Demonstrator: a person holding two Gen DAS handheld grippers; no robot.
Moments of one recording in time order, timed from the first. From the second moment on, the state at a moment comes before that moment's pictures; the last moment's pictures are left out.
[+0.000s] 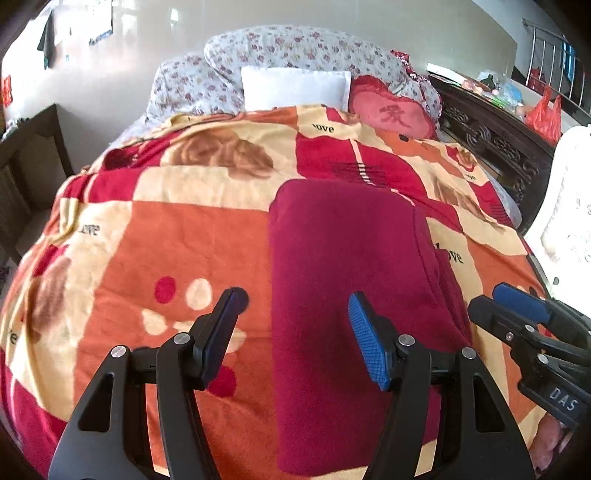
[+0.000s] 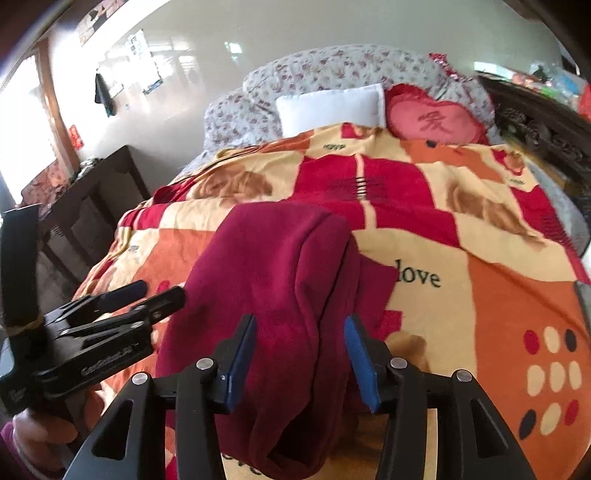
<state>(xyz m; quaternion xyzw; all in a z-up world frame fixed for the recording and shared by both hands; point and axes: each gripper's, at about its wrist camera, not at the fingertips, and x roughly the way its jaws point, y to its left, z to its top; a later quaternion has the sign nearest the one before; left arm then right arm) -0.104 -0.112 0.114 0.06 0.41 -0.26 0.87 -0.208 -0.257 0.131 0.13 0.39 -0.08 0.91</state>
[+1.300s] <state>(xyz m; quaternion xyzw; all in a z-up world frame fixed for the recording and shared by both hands) -0.130 -0.098 0.135 0.06 0.39 -0.25 0.88 -0.222 -0.242 0.143 0.12 0.39 -0.10 0.91</state>
